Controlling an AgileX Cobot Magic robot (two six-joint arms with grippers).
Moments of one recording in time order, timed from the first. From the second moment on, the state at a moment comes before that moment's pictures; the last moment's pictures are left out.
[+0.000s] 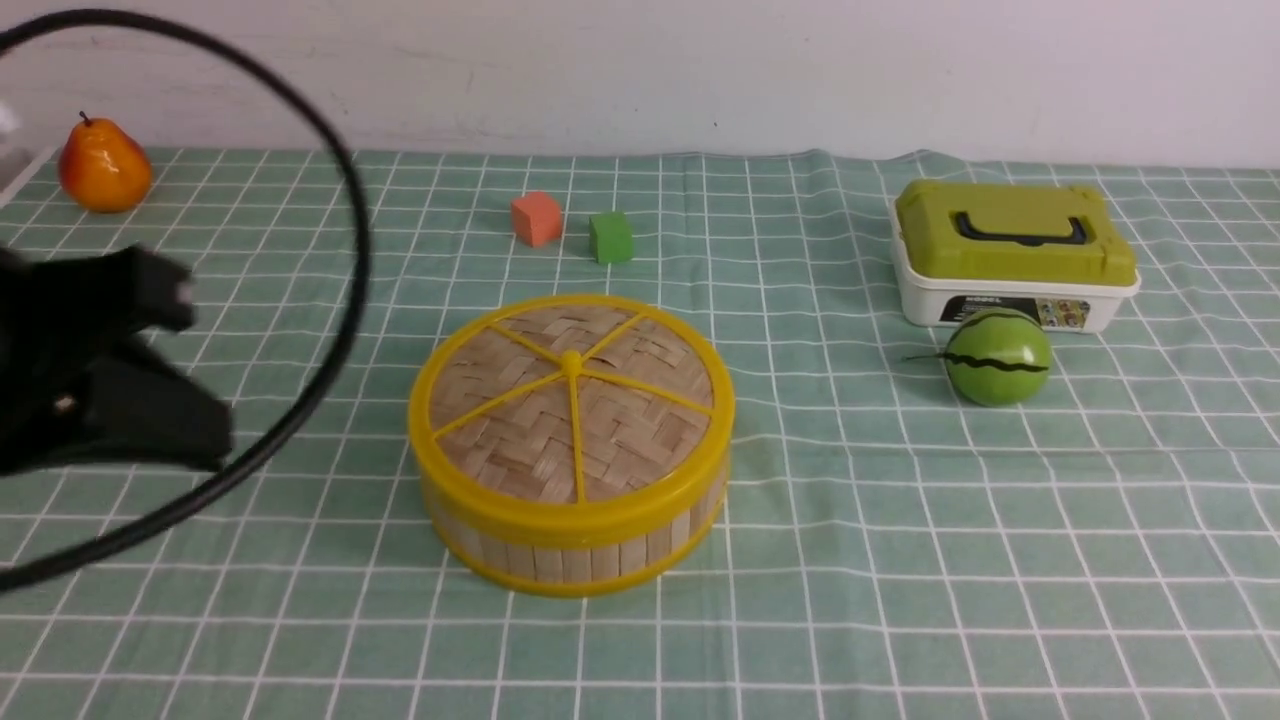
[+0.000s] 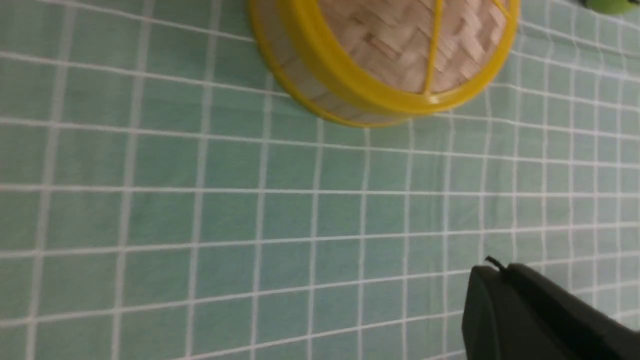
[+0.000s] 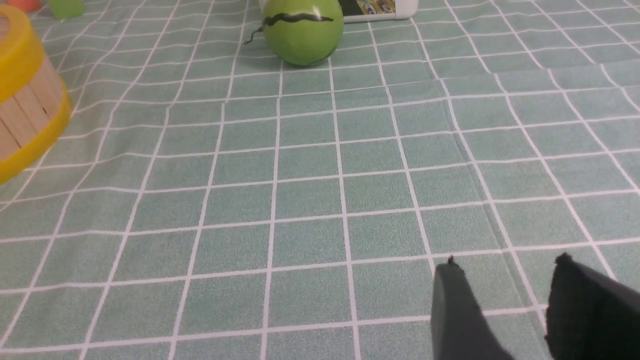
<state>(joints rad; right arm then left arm) -0.03 -0.01 0.02 0.02 0.39 0.13 -0.12 1.13 -1.17 -0.43 1.13 -0.15</state>
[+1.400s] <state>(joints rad) -0.03 -0.01 0.02 0.02 0.39 0.13 -0.55 2.21 -2.16 0.28 1.24 -0.50</state>
